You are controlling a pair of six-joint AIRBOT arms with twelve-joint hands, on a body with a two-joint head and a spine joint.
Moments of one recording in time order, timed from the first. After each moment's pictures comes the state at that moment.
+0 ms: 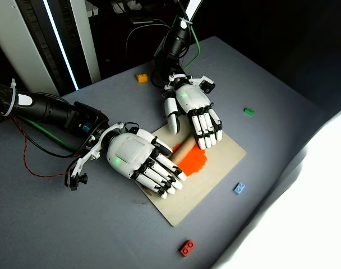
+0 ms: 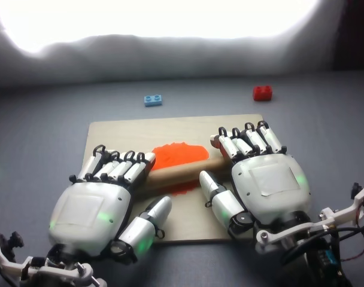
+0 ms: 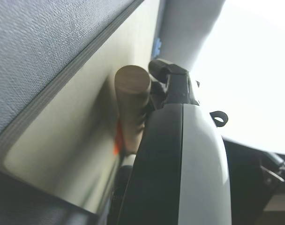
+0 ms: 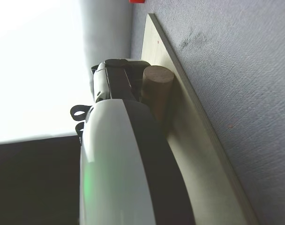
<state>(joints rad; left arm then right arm) 0.99 -1.43 1.11 -0.61 -1.41 1.33 -0.80 -1.68 1.27 0.75 1.34 -1.58</state>
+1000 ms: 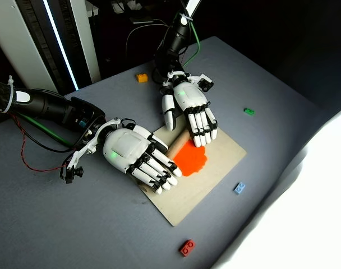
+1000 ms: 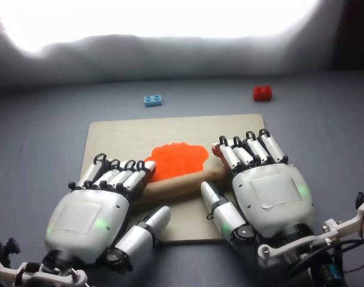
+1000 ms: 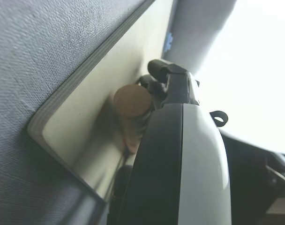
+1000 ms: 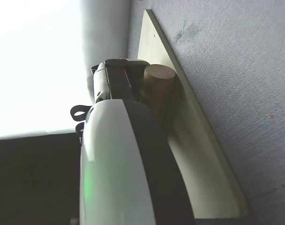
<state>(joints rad) 1.01 -1.39 1.07 -0.60 -1.37 1.32 -0.82 -1.68 1.23 0.74 1.38 -1.65</state>
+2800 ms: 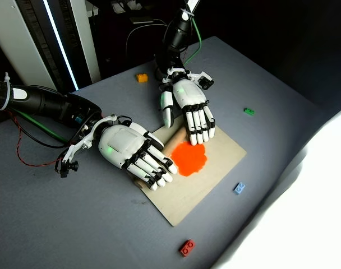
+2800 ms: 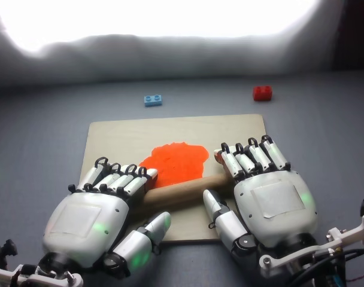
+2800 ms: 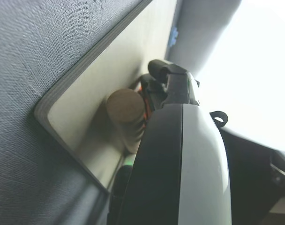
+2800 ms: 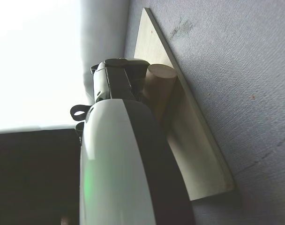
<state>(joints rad) 1.02 -1.36 1.03 -0.58 -1.35 1.31 -0.84 -1.67 1.19 0.75 1.41 -1.70</state>
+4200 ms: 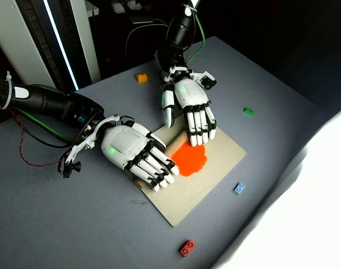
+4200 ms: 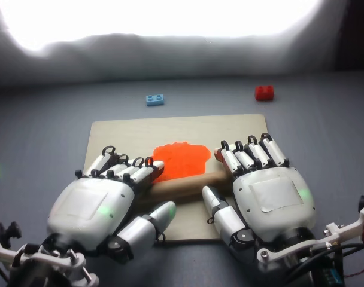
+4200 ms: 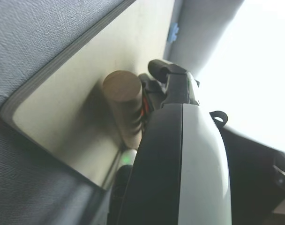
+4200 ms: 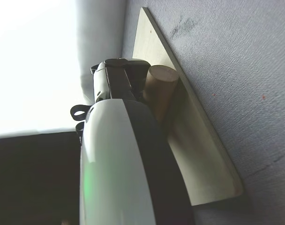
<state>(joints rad) 0.95 -1.30 1.01 -0.58 -1.22 1.30 -0.81 -1.67 1.18 0.78 1.39 -1.71</state>
